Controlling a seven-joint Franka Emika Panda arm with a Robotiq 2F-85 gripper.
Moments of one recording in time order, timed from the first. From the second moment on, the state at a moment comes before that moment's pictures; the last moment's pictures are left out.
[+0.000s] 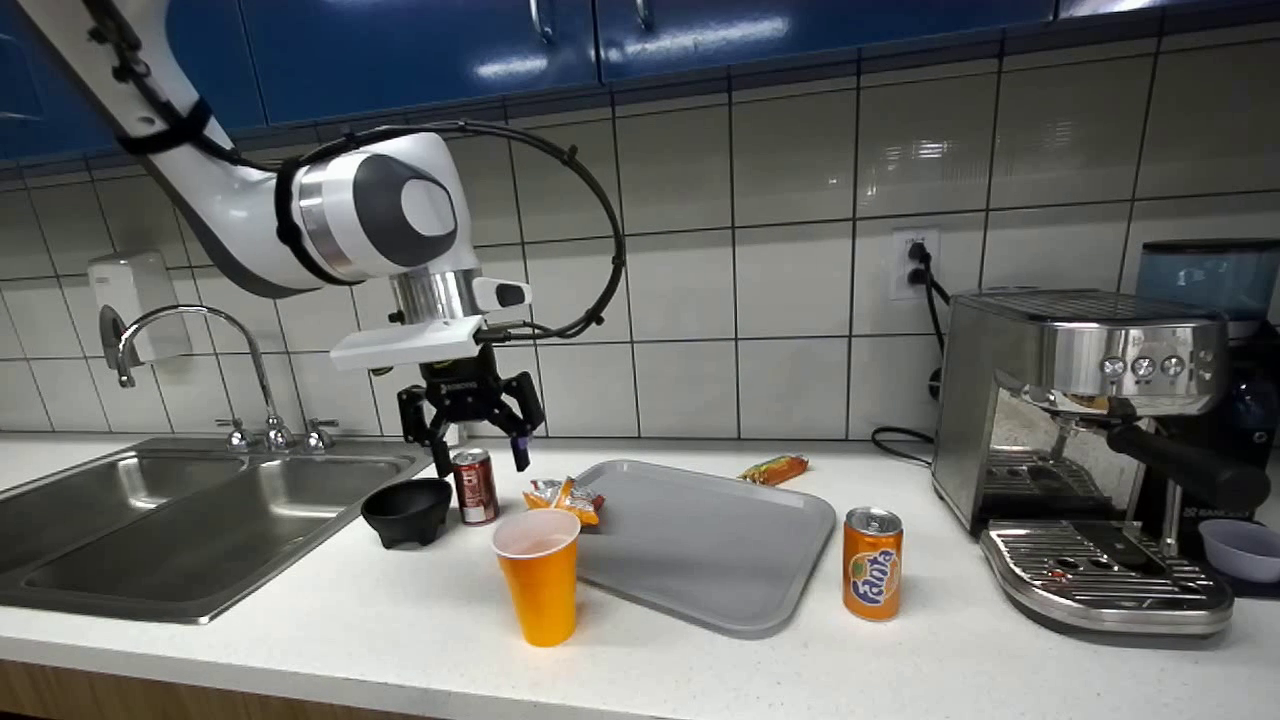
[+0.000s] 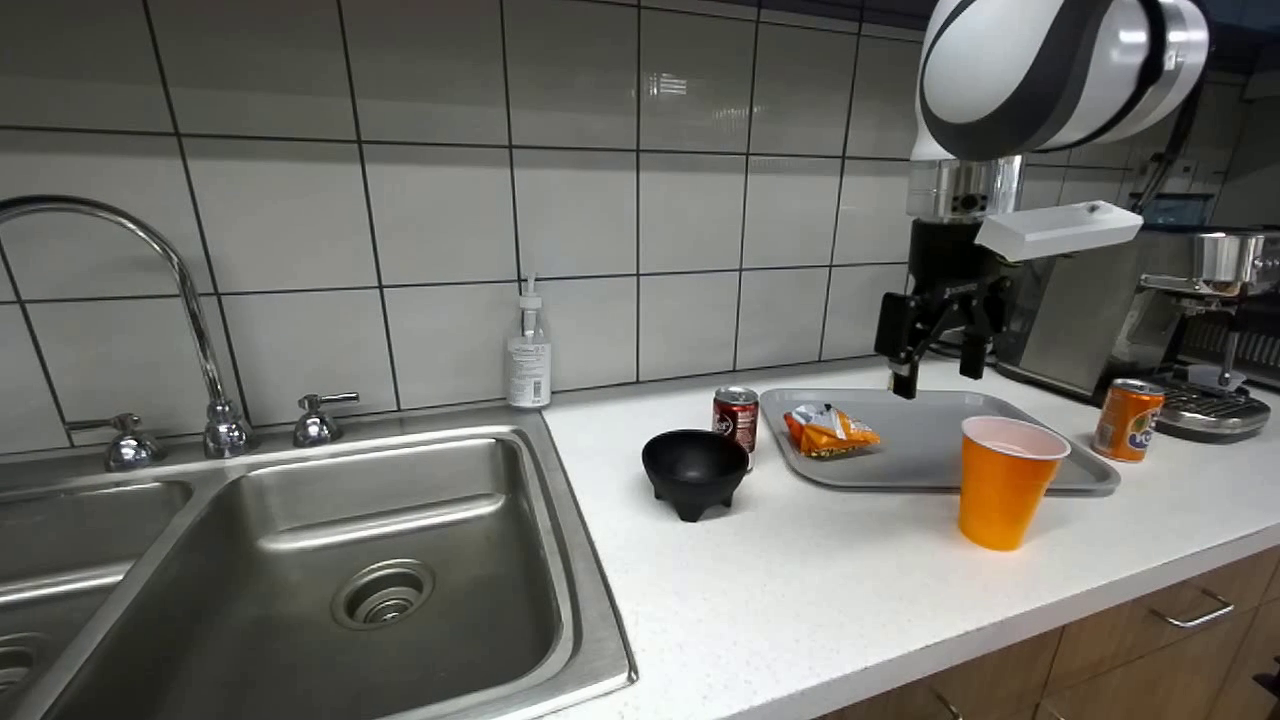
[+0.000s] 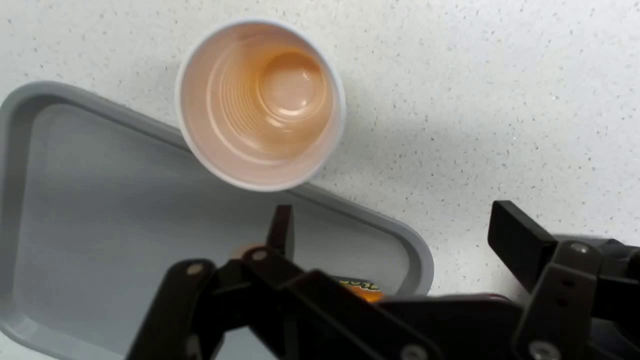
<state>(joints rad) -0.03 0.00 -0.03 -2.49 -0.16 2.50 -0.06</state>
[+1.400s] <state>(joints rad) -0.04 0.02 -0.07 -2.62 -0.19 2.66 0.03</state>
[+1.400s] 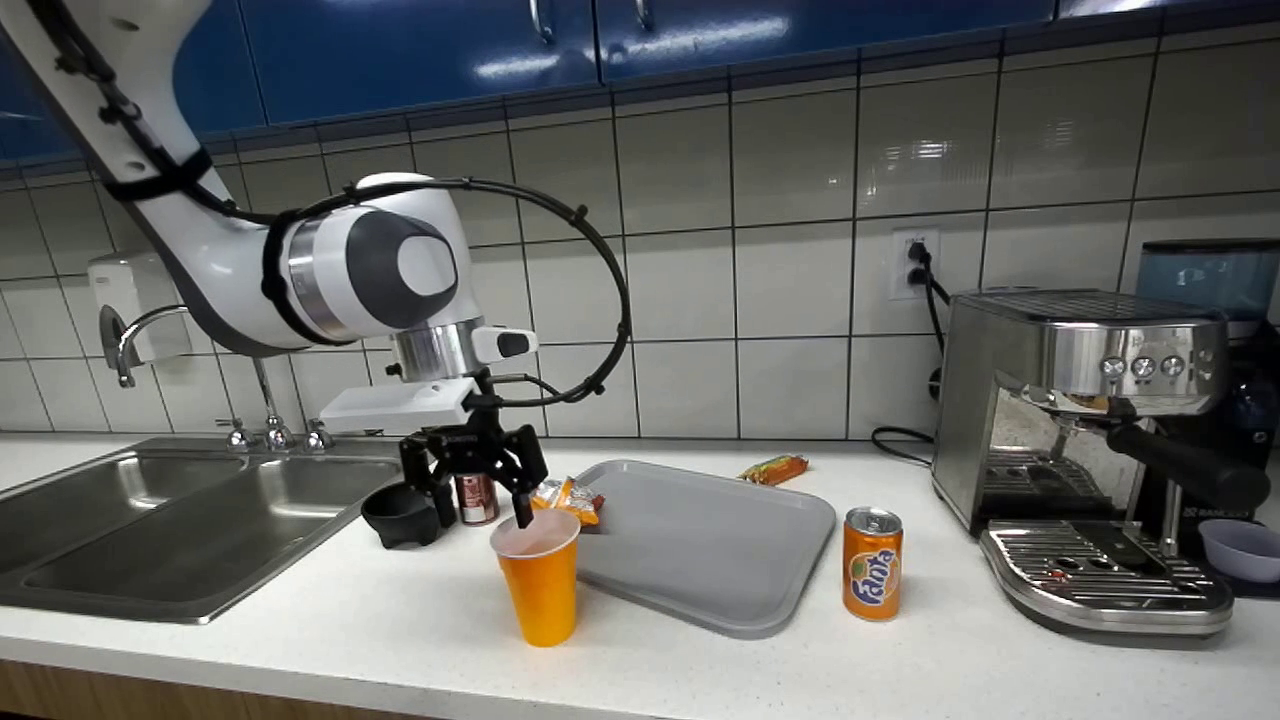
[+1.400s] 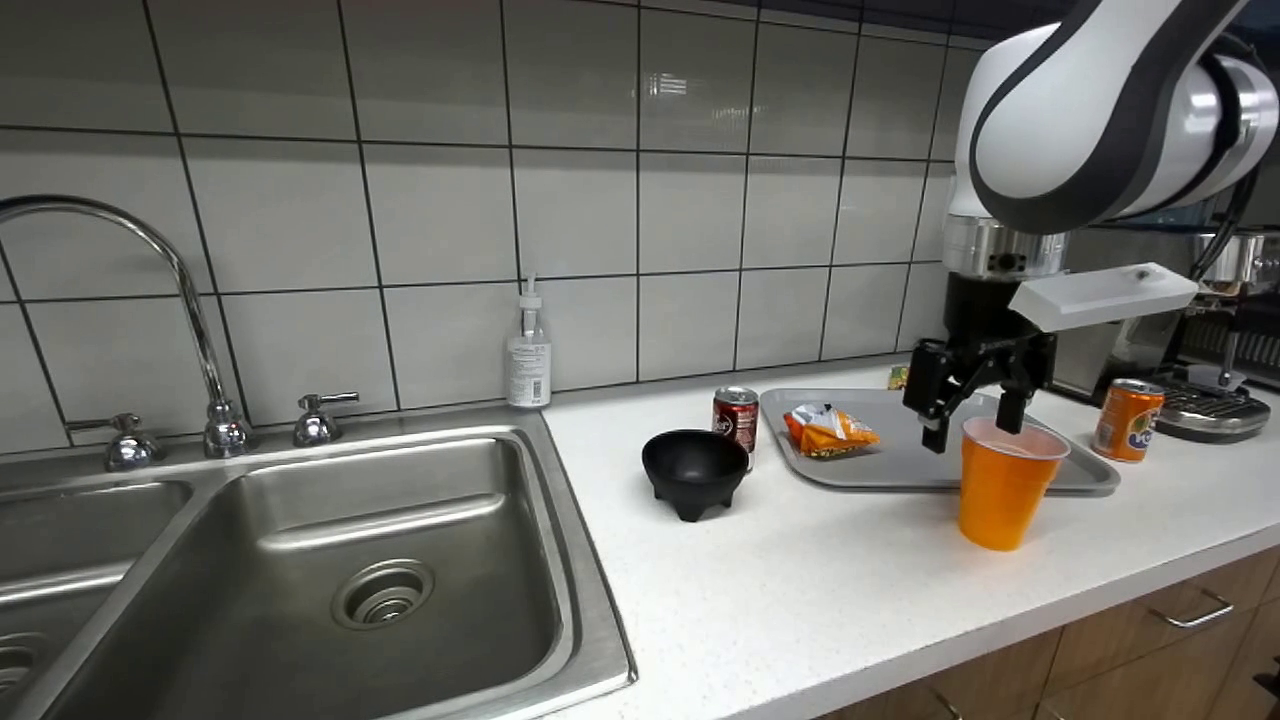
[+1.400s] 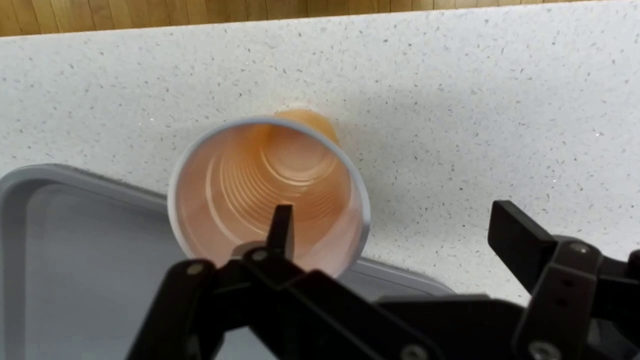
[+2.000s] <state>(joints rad) -0.04 0.08 -0.07 -2.62 -0.19 2.72 0.03</state>
